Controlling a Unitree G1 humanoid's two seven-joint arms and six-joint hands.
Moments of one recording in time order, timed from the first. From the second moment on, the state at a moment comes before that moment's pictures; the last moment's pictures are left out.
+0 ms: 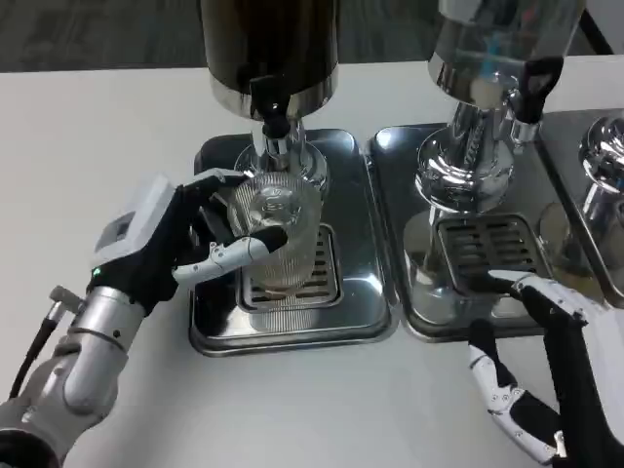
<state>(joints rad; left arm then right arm) -0.55 0.41 -0.26 1.17 0.52 -0.77 0.37 0.60 -0.16 0.20 -0.52 -0.88 -0.09 -0.30</state>
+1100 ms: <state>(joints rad) -0.43 0.56 -0.20 1.02 0.46 -0.90 0.34 0.55 -0.16 0.21 -0.48 -0.87 -0.09 -0.30</state>
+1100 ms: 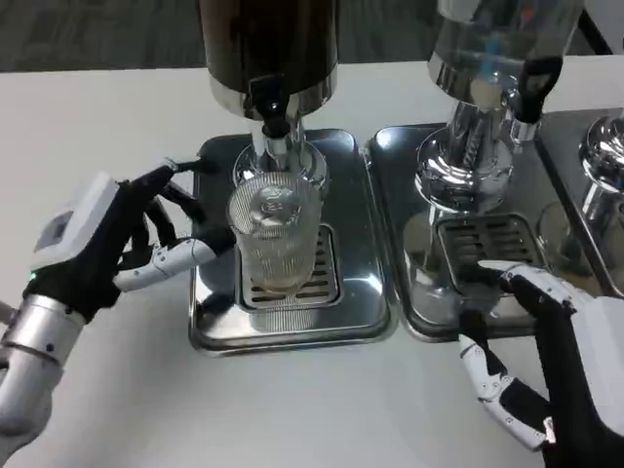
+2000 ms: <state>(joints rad) -0.35 0.70 0.11 0.67 -0.51 -0.67 -0.71 0.48 -0.12 0.23 -0.44 -0.87 -0.08 -0.30</state>
